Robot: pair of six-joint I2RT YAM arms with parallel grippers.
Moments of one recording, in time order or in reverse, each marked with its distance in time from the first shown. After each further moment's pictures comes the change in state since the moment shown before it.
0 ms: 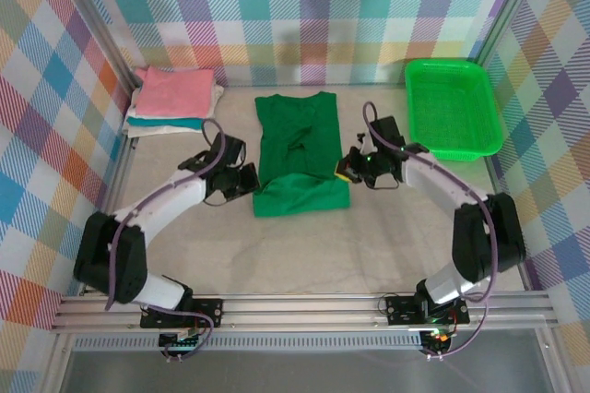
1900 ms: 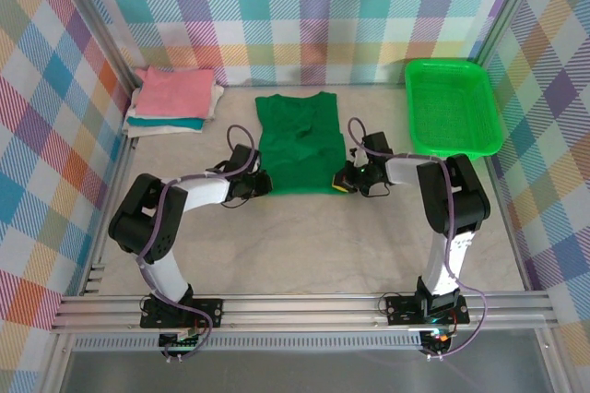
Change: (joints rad) left arm -0.037 0.266 -0.130 0.454 -0.082 0.122; right arm -0.043 0.326 -0.100 0.324 -0.088 -0.124
